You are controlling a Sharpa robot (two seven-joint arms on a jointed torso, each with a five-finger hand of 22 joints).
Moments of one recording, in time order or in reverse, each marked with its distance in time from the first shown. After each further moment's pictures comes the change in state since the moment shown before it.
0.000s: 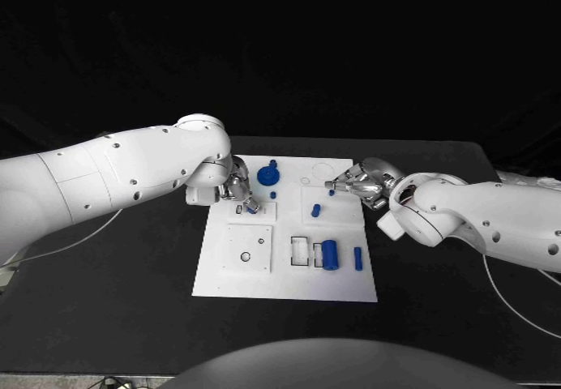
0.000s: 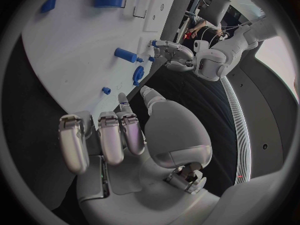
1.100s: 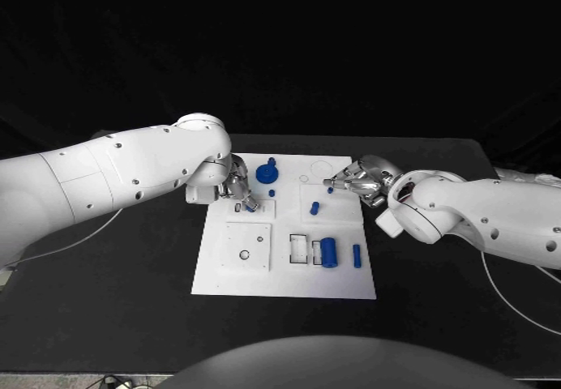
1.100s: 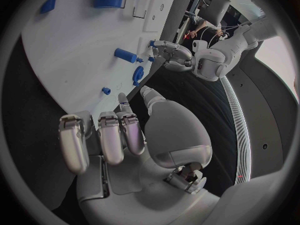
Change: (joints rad) left arm -0.008 0.013 0.000 -0.018 -0.014 0.002 0.000; left_hand 0.000 0.000 0.002 0.003 -0.005 -0.002 0.002 -0.004 0.001 0.000 0.000 0.000 0.000 0.000 0.000 0.000 0.000 0.000 0.000 0.000 0.000 0.000; right arm 0.000 0.000 0.000 0.002 0.000 0.000 0.000; right_hand 0.000 0.000 0.000 0.000 0.000 0.000 0.000 0.000 0.001 0.000 0.000 0.000 0.000 0.000 0.000 0.000 0.000 0.000 0.000 0.000 0.000 0.000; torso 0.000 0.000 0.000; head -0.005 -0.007
